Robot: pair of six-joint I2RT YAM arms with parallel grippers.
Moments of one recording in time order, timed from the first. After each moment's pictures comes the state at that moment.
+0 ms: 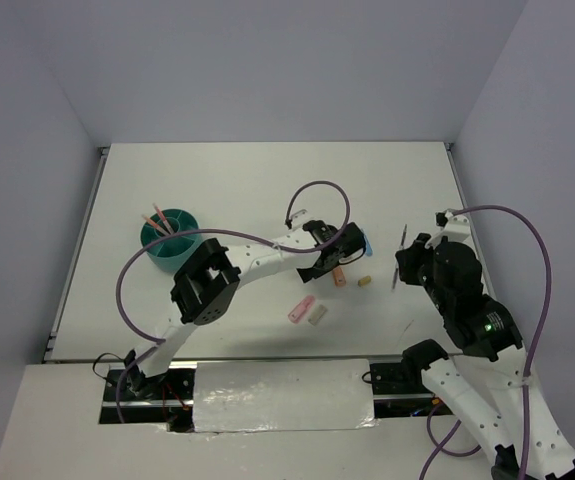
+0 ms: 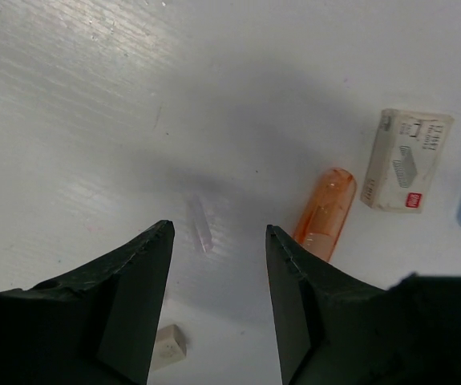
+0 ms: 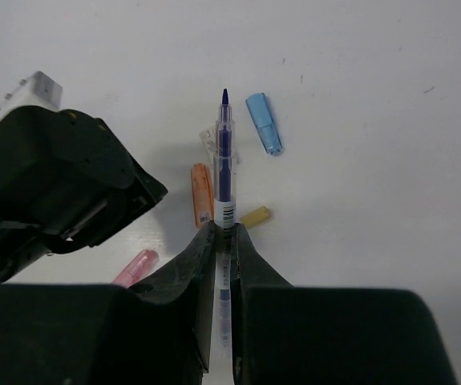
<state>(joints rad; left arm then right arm) -1.01 2.22 1.89 -1.03 -0.52 -1.53 0.37 0.53 0.84 -0.75 0.25 0.41</state>
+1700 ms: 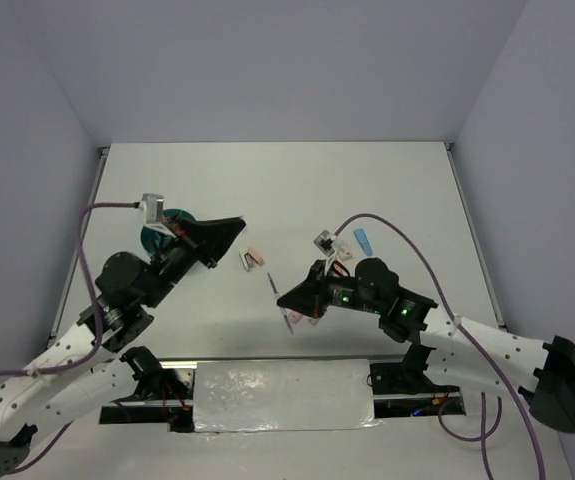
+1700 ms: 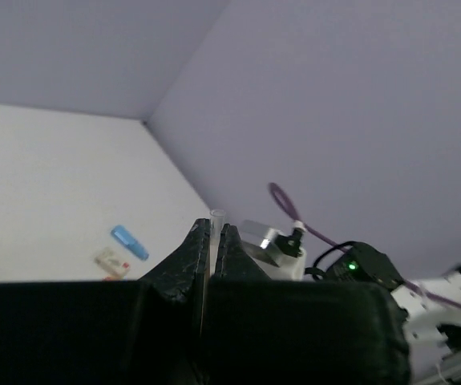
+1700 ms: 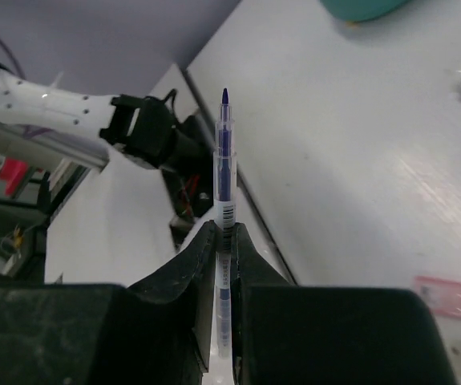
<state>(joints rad) -0.77 0.73 0.73 0.18 -0.12 -0.70 0.87 0.82 0.48 0.15 -0.34 0.65</state>
